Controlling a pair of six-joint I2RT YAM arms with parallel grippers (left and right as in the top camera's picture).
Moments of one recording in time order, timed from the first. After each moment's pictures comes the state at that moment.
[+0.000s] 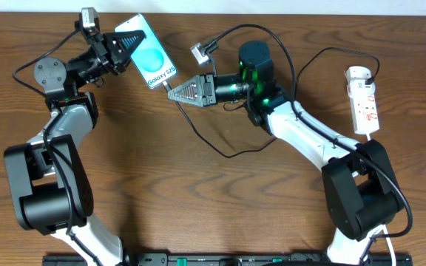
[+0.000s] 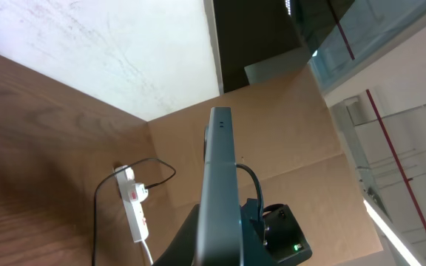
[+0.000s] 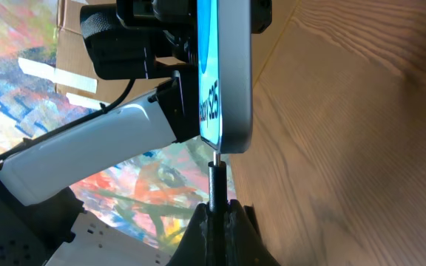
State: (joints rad) left arm 0.21 1.89 1.09 1.27 1.23 -1.69; right arm 0.52 1.92 1.31 0.45 -1.15 1.00
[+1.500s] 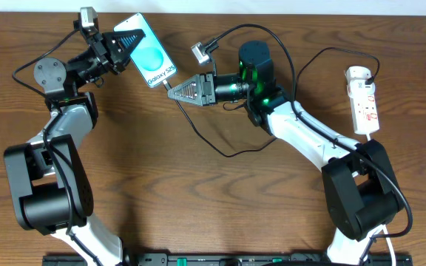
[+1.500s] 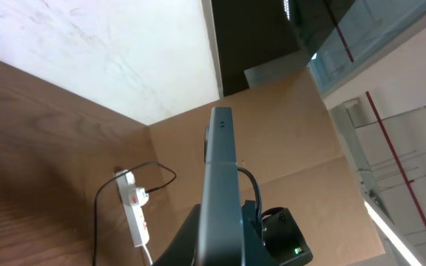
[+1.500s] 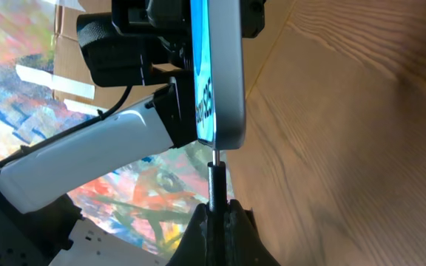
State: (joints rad) left arm 0.21 1.89 1.09 1.27 1.22 -1.69; right arm 0.52 1.92 1.31 0.45 -1.12 1.01
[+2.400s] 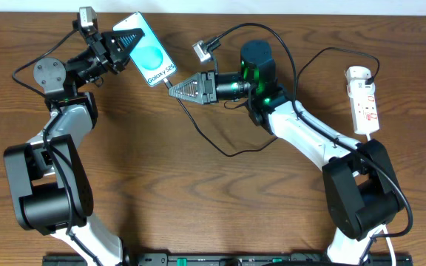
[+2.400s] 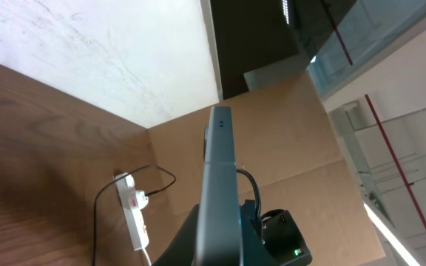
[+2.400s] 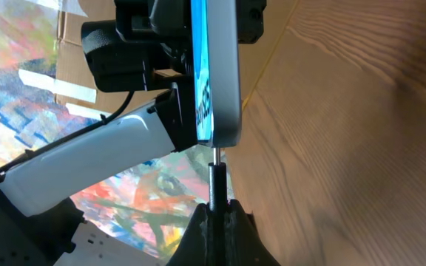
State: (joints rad) left arm 0.21 1.89 1.09 1.27 1.21 -1.69; right arm 0.51 1.92 1.31 0.48 -1.12 1.03
